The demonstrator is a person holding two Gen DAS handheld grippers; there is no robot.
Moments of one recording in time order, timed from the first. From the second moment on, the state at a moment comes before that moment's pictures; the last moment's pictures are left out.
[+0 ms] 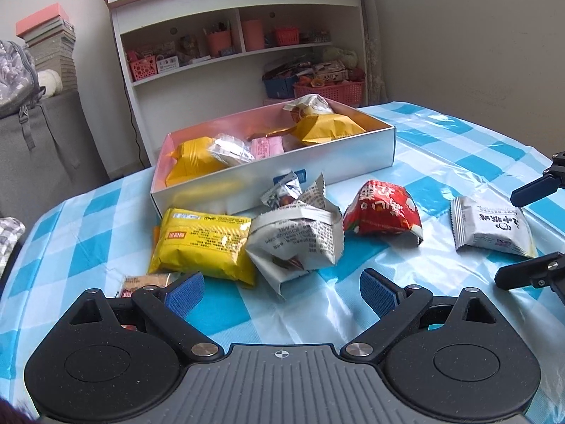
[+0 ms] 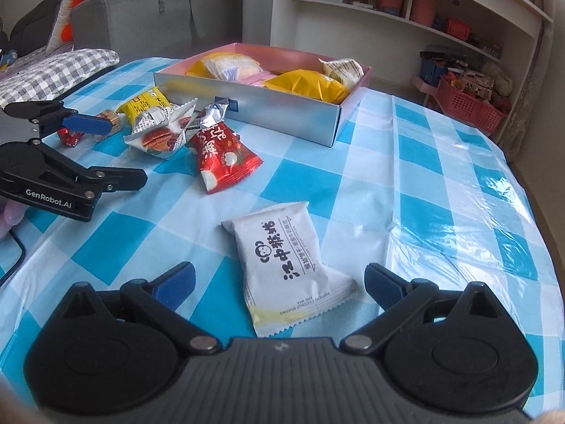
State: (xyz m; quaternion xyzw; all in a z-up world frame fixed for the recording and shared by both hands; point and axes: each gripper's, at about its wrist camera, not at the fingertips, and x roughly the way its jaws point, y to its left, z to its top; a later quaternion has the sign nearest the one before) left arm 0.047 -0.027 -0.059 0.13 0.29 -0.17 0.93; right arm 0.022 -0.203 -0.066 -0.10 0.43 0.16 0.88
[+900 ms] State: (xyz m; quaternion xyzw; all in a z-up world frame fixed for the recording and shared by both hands) left arm 0.068 -0.051 -0.061 0.19 0.28 -0.19 0.92; right arm 0.039 -0.191 -0.059 -0.10 0.43 0.20 0.87
